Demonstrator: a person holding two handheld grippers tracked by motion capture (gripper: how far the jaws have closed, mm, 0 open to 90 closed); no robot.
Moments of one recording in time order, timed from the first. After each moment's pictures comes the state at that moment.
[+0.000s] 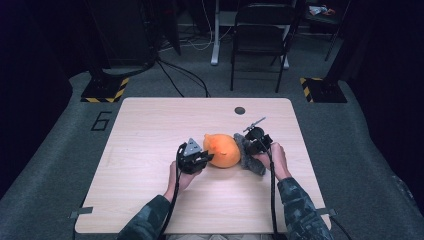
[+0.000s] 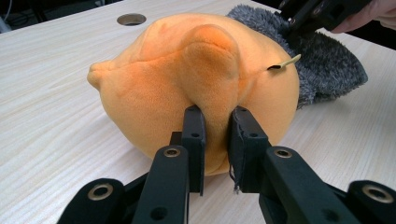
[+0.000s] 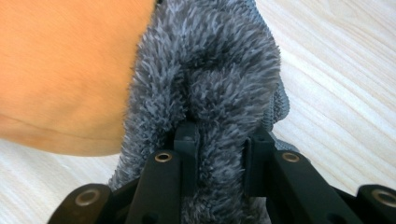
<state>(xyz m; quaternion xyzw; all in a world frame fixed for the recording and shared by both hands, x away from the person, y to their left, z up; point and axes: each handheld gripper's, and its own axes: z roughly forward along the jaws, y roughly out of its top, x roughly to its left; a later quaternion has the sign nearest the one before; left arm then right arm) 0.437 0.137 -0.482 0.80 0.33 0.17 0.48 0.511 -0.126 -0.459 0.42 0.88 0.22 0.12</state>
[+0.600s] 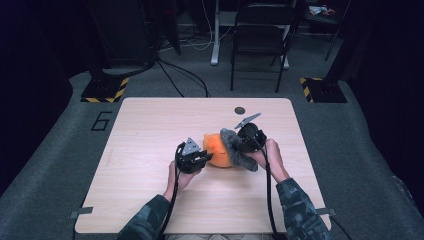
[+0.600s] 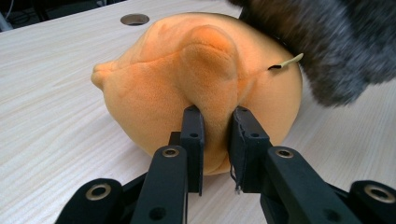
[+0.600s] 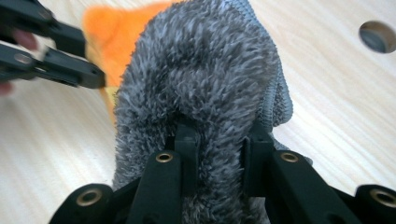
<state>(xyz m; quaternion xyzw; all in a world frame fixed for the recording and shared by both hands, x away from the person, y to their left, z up) 0.438 0.140 -0.482 0.79 0.33 0.16 0.48 0.482 -0.094 -0.410 0.35 0.89 0.28 0.13</state>
